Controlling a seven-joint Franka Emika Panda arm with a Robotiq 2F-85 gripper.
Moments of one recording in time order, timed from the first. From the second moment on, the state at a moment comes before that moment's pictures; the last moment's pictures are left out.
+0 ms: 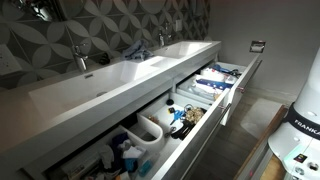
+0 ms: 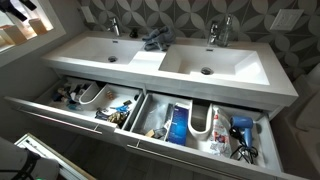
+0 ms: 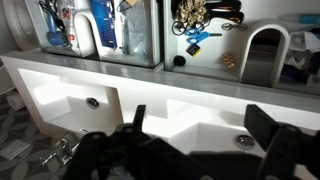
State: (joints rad) arm 0.16 -0.69 0.33 -2.27 -0.26 1.73 0.30
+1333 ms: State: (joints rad) arm 0.14 -0.73 0.35 -2.28 -0.32 1.77 0.33
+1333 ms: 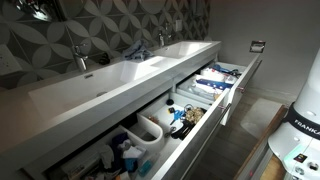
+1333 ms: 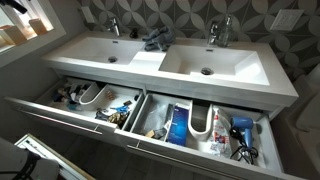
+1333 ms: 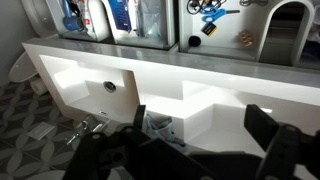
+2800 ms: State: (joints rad) arm 0.14 -0.72 0.34 -2.27 -0.32 1.82 0.30
